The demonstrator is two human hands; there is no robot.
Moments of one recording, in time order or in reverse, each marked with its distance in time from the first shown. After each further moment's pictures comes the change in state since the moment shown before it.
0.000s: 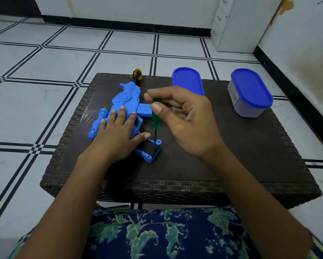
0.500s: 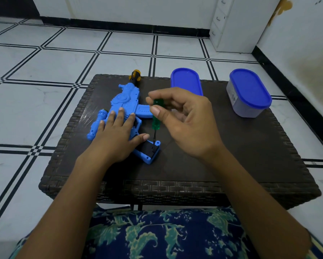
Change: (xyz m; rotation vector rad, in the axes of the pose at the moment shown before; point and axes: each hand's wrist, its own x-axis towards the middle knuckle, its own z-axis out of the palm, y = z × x) left_hand 0.000 0.000 0.000 0.003 -0.001 0.001; right_hand 0.000 0.003 -0.001 0.004 0.030 0.028
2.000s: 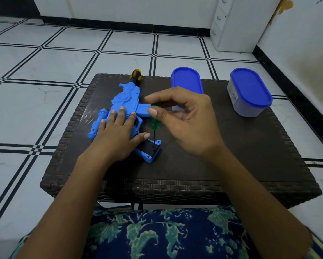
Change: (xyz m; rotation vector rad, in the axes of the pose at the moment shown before) left_hand 0.001 0.000 0.001 0.006 -0.004 0.002; right_hand 0.000 -0.001 0.002 0.052 0.002 -0.038
